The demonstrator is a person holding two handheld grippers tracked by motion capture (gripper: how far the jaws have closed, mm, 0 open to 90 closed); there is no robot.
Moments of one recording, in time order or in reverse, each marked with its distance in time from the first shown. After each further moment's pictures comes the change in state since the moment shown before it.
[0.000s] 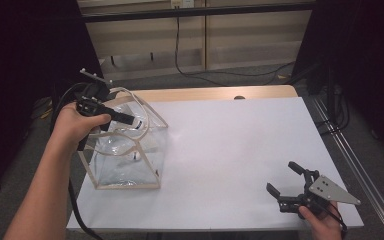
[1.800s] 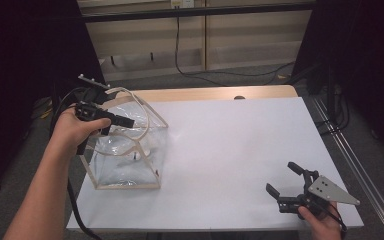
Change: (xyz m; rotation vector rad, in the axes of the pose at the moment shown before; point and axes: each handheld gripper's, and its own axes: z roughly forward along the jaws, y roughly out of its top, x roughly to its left) left arm 0.005 -0.011 0.002 -0.020 0.023 -0.012; right arm 0.001 0.000 0.000 0.001 0.003 0.005
